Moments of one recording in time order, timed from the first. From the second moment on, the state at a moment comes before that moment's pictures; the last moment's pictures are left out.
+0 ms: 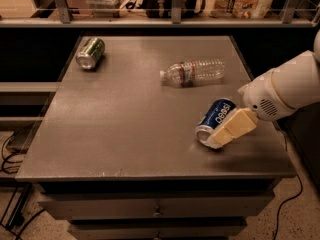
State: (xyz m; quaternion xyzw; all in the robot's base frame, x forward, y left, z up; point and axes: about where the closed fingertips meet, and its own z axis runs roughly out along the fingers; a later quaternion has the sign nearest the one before) arm 0.487 -0.152 0.863 -0.46 0.84 0.13 0.27
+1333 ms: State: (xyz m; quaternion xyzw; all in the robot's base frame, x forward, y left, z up) arm 0.486 -0.129 0.865 -0.46 0.83 0.16 0.26
